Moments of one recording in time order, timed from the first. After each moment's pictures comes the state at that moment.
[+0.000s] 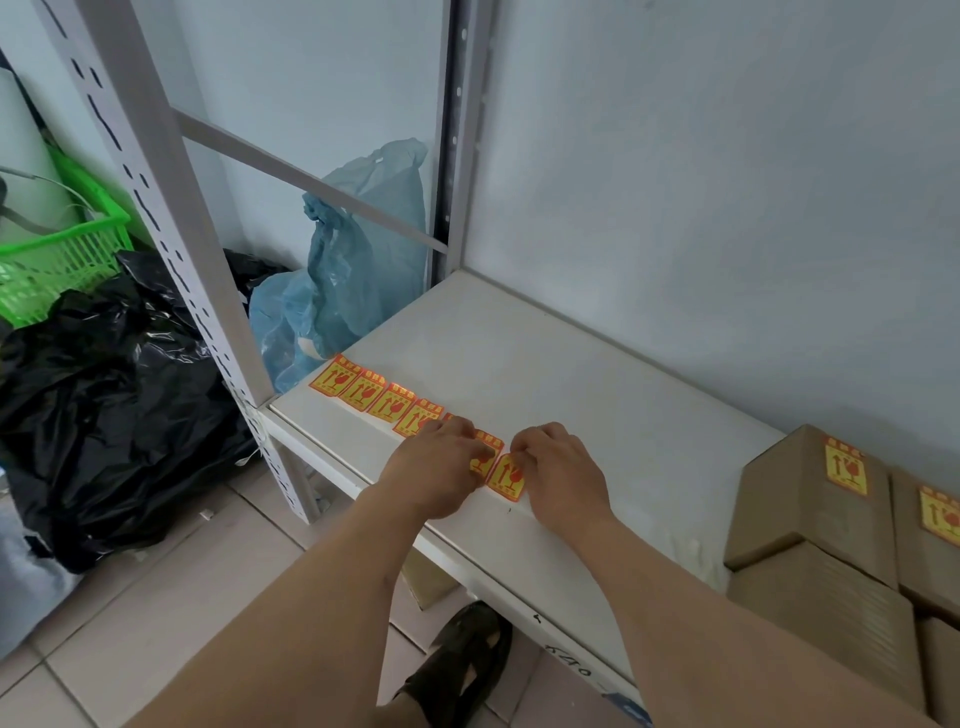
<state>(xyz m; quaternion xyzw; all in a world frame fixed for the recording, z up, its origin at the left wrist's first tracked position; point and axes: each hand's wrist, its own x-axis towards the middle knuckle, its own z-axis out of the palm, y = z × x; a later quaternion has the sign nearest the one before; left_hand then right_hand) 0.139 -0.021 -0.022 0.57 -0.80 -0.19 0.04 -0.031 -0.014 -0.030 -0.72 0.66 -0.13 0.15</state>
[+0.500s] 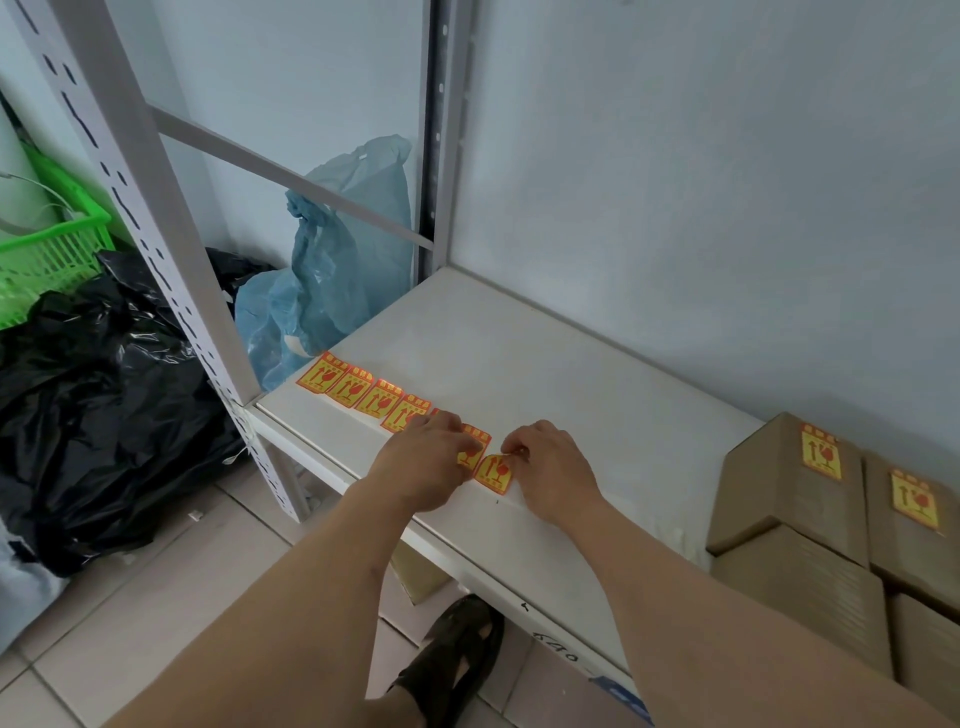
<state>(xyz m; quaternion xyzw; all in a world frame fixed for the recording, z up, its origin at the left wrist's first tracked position) 0.139 -0.020 -0.019 0.58 -0.79 -0.20 0.04 -0.035 -0.014 -0.024 -0.72 0.66 -0.12 0.20</state>
